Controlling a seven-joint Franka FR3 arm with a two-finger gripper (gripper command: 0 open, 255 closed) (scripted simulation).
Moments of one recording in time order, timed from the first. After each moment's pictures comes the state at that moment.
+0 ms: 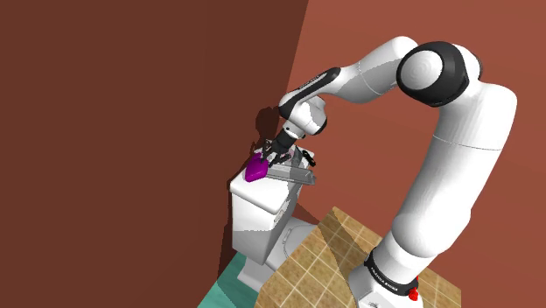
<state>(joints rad) -0.25 0.23 -0.03 -2.25 0.75 2.47 -0.04</state>
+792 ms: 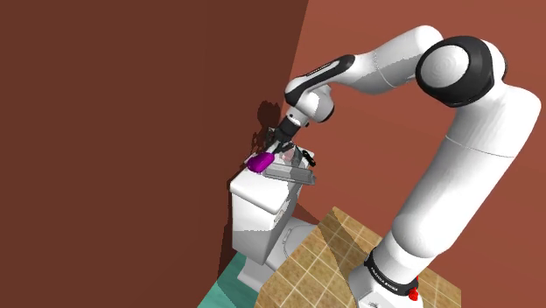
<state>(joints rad) -0.25 0.12 -0.05 -2.24 0.66 2.37 0.06</state>
